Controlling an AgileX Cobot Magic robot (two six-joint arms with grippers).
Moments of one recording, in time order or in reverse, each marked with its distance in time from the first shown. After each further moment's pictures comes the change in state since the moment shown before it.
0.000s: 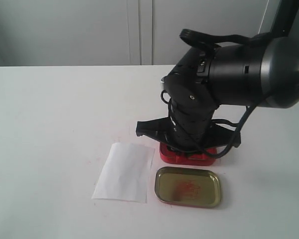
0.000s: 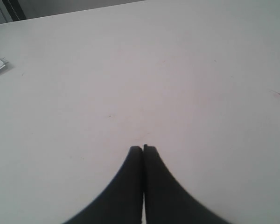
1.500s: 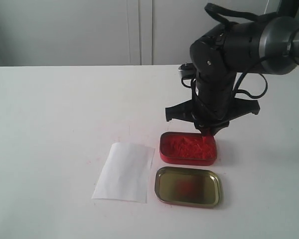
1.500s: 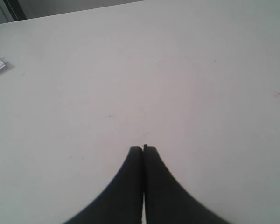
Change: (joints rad) left arm 0.000 0.000 0.000 0.000 0.000 0.000; right arm -0.225 0.118 -0.148 0.023 0.070 -0.395
